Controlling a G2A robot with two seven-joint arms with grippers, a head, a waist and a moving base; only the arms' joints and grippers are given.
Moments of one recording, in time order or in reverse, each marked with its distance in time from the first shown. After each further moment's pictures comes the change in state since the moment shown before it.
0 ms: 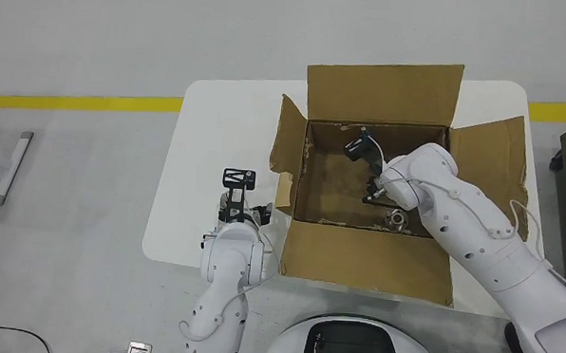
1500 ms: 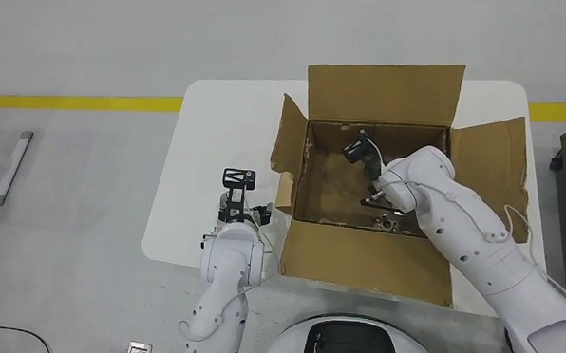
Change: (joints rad) left arm 0.000 0.000 0.000 0.000 0.000 0.000 0.000; right arm -0.037 -0.032 0.053 -0.011 -0.016 -0.015 -0.017
